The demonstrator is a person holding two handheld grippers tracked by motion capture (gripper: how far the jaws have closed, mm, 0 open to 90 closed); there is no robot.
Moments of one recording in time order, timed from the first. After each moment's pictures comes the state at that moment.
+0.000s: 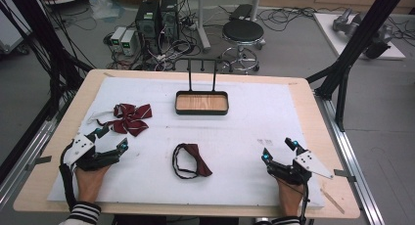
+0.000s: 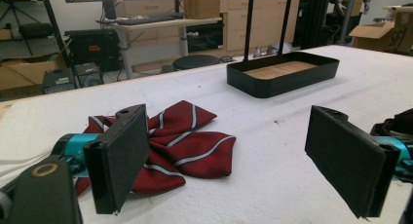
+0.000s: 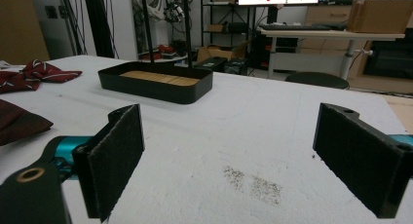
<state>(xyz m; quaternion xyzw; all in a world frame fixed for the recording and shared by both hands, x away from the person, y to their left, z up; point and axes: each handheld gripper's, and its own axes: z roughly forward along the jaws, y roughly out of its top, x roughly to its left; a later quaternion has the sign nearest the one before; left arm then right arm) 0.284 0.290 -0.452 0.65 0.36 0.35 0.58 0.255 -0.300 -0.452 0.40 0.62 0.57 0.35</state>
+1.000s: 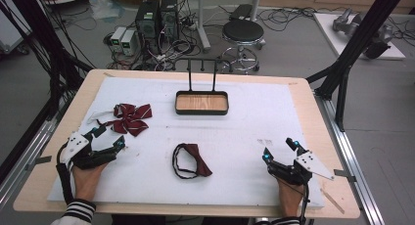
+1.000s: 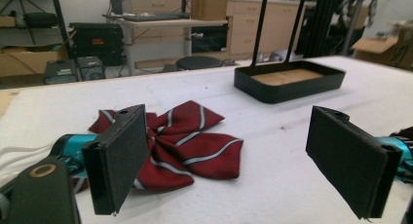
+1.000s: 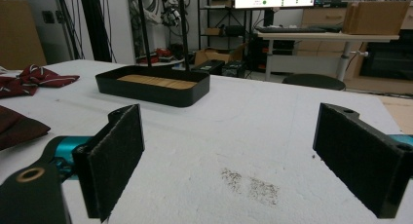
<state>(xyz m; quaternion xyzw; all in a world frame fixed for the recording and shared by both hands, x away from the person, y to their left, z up) 0.288 0.300 -0.450 0.63 0.39 0.34 0.58 0.254 -0.301 -0.453 0.41 0.62 0.57 0.36</state>
